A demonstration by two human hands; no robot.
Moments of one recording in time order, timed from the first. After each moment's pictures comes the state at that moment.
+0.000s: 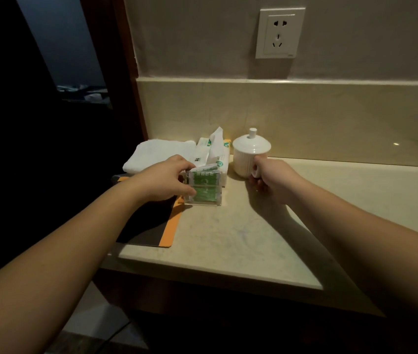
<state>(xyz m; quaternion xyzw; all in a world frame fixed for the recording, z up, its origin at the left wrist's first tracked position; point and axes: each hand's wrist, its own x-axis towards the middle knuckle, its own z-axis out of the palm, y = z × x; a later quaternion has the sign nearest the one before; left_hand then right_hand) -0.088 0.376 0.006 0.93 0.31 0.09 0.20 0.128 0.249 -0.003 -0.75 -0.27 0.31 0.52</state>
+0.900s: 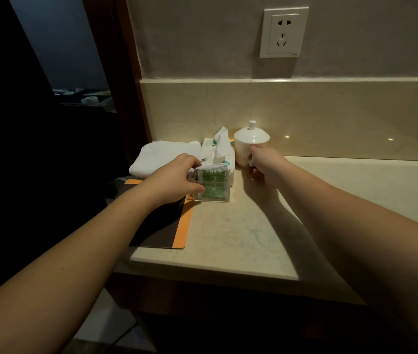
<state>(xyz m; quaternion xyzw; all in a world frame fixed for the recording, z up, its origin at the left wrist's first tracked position) -0.088 0.372 0.003 0.92 0.31 0.15 0.18 0.121 0.288 0.007 -0.78 -0.24 0.30 0.50</state>
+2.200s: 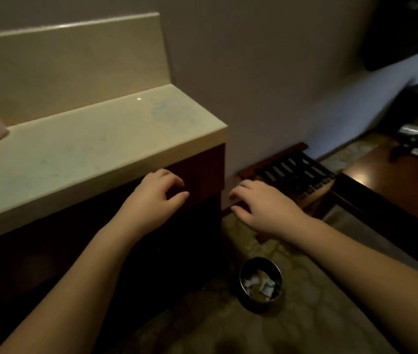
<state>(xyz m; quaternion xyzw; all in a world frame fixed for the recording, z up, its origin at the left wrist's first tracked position) 0.080 -0.083 -0.057 0.97 0.03 0.08 0.22 0.165 -0.319 -0.080 -0.89 -0.43 0.00 0.13</state>
